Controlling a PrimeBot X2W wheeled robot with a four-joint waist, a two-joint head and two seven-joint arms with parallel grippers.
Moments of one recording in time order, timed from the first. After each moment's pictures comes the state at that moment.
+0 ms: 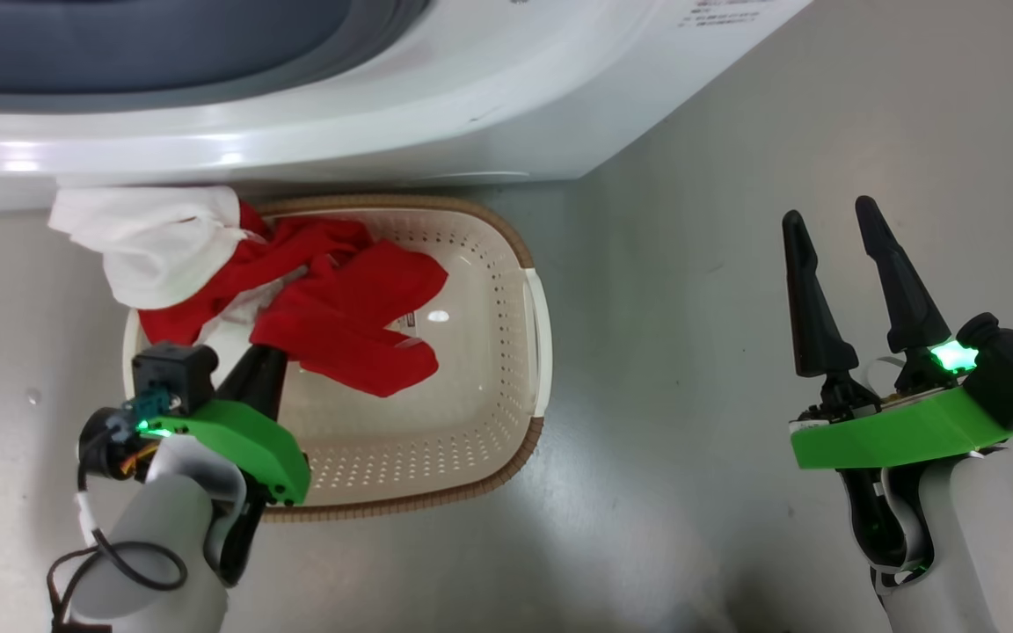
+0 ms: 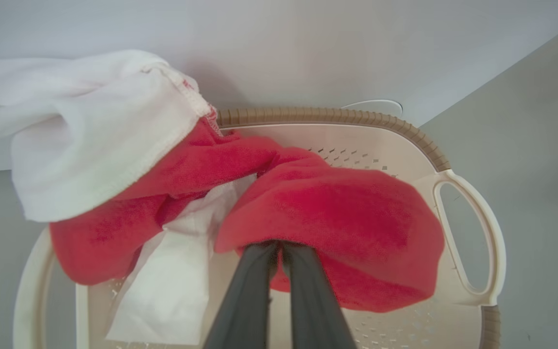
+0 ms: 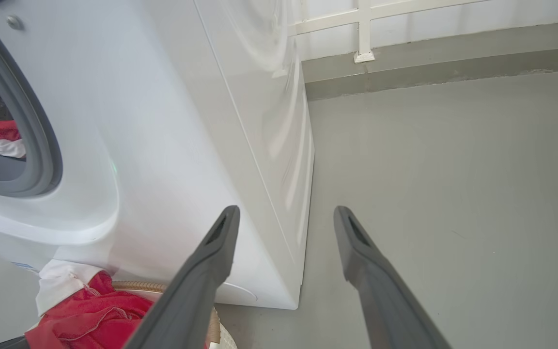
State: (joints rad) left arm -0.65 0.15 -0.32 0.86 -0.43 -0.13 -0.26; right arm -0.29 -0.05 0.04 0.09 0.38 0.12 -0.26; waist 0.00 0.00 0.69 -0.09
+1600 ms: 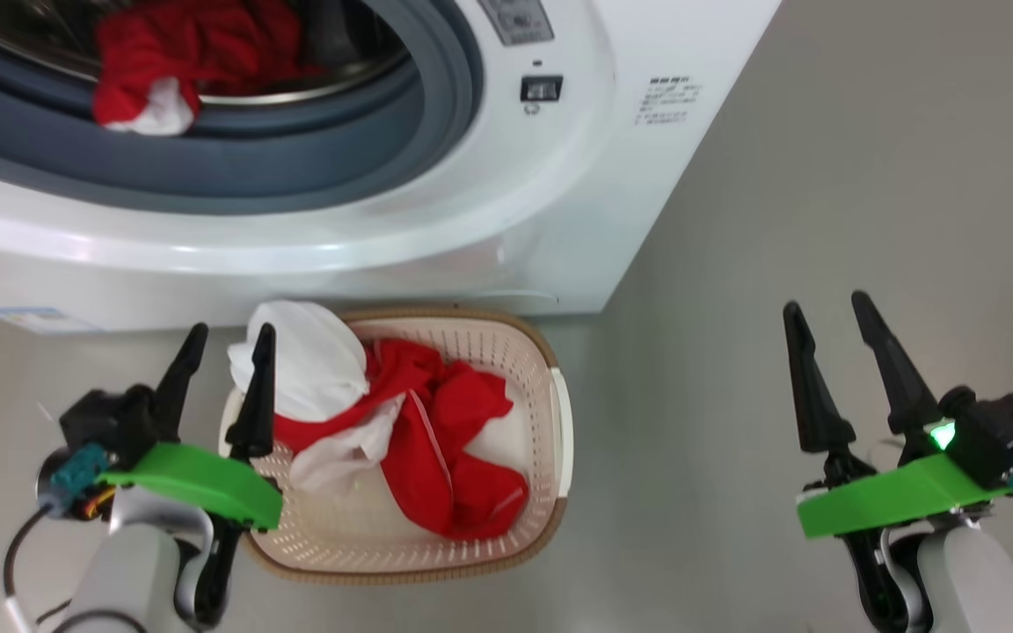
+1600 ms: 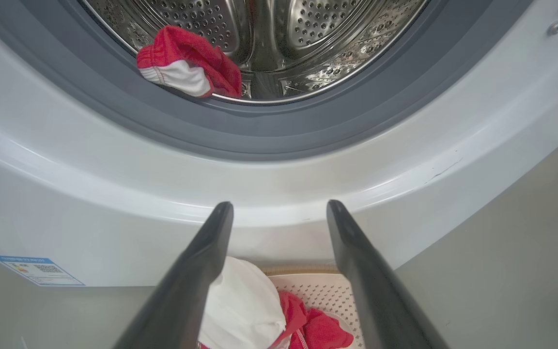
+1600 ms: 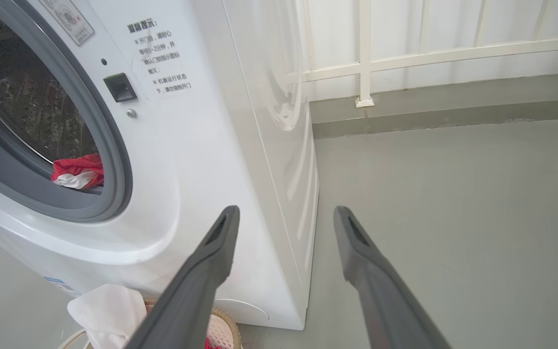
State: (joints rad) left arm -0.46 0.13 -0.10 0.58 -0.37 -0.13 -0.26; right arm -0.18 -0.05 0.02 0.16 0.35 0.12 -0.26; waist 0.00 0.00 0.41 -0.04
